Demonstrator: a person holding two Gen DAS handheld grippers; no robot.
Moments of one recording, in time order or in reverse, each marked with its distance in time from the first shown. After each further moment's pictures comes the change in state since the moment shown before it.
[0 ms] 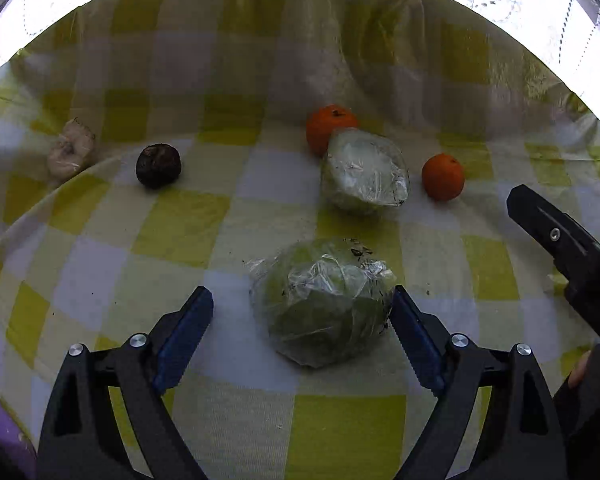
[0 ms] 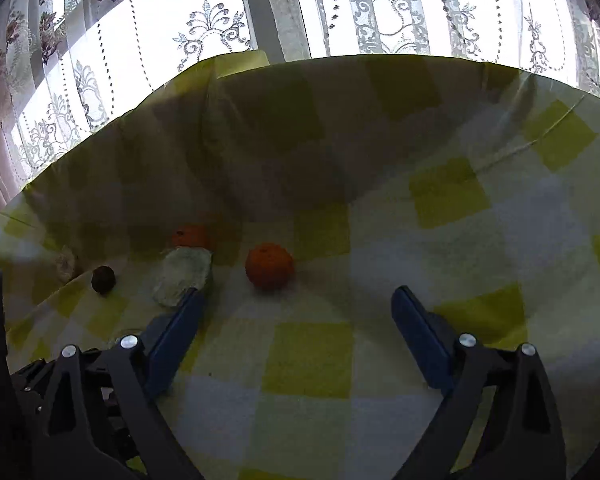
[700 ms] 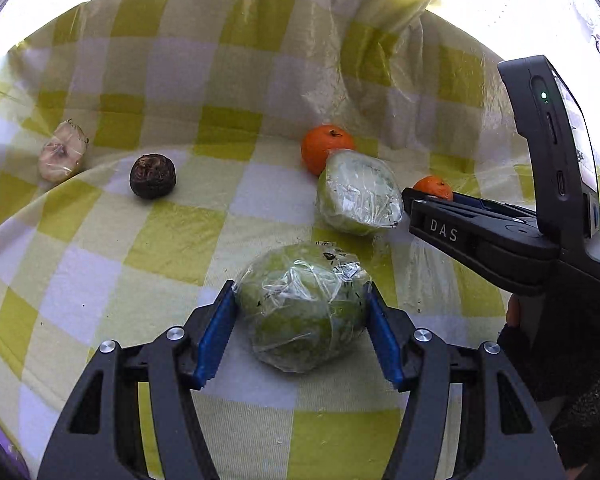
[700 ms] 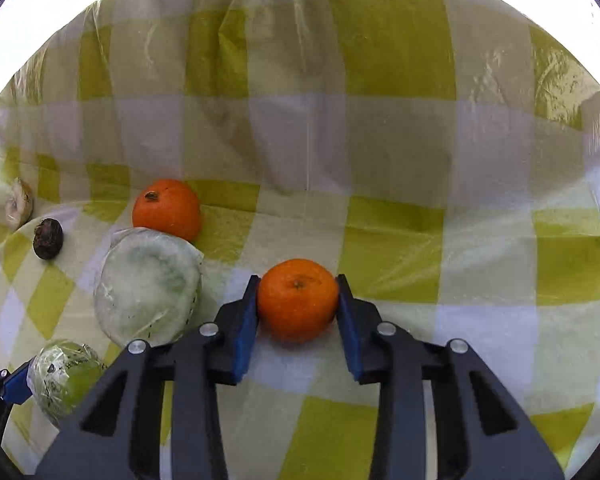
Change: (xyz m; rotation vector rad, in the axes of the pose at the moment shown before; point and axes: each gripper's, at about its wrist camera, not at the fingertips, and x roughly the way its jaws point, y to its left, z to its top) left arm -0.004 0.010 -0.002 -0.030 -0.047 -0.087; right arm 0.095 0.053 0.027 -0.179 0.232 -0.044
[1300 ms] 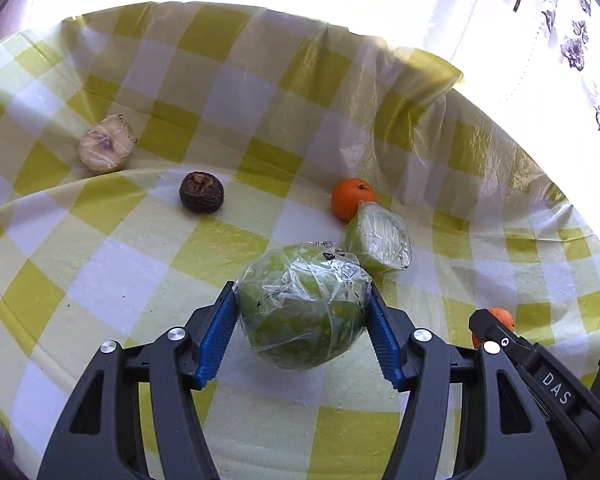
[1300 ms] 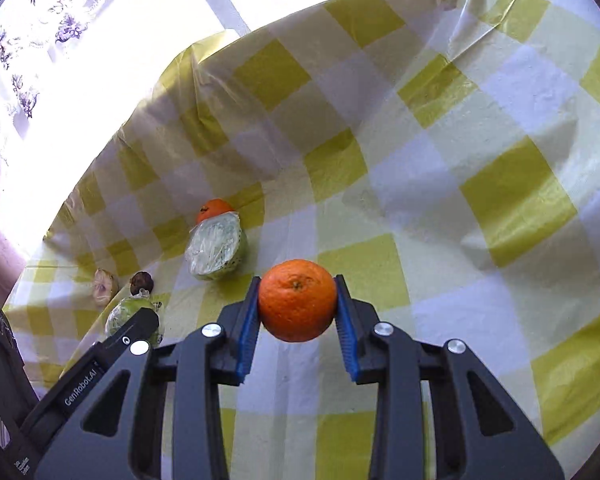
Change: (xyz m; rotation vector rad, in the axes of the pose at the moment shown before) left arm -0.043 0.041 -0.010 -0.161 -0.158 -0.041; right arm -0.090 -0.037 -0.101 0.485 -0.185 0.204
